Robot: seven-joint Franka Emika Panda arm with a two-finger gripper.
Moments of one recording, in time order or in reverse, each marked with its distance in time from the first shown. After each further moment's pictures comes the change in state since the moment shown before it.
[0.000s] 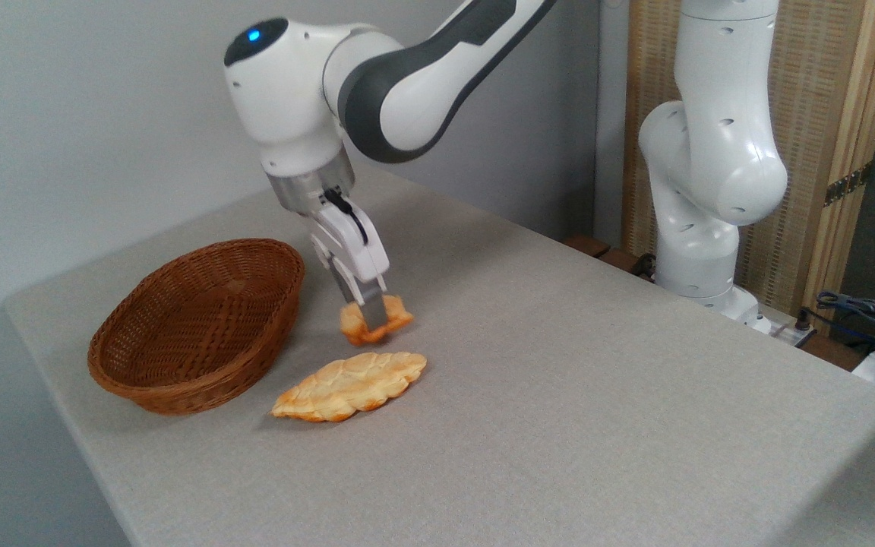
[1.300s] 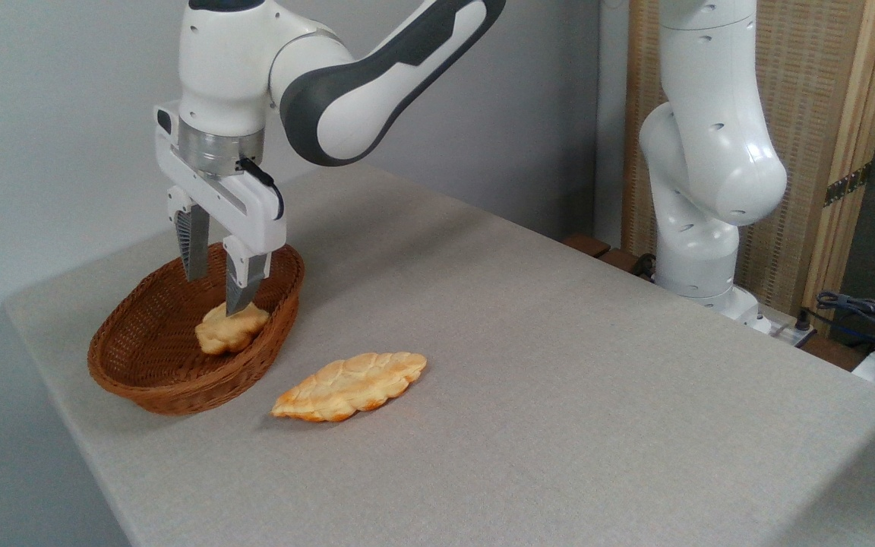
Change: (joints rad) arm -0.010 0.147 -0.092 0.164 -0.163 0.417 -0.270
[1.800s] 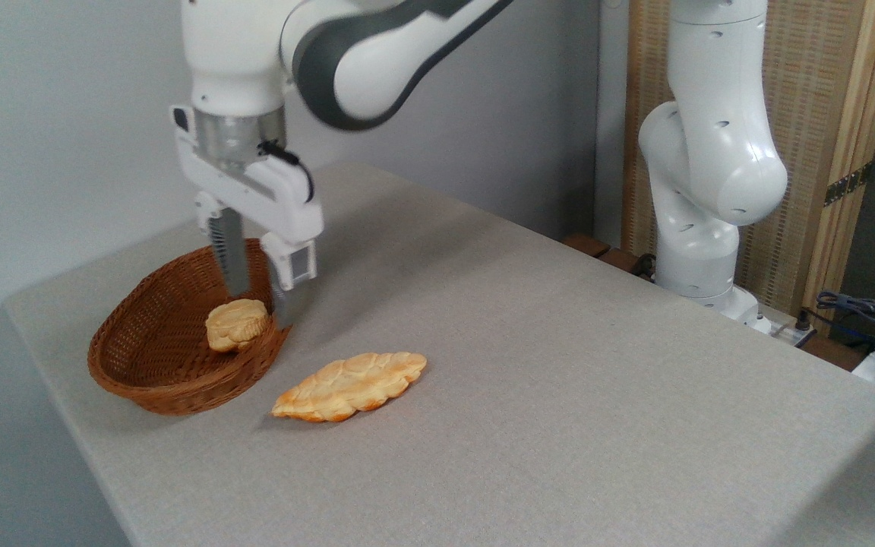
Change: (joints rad) arm 0.015 -0.099 0.102 0.012 0.206 -0.279 0.020
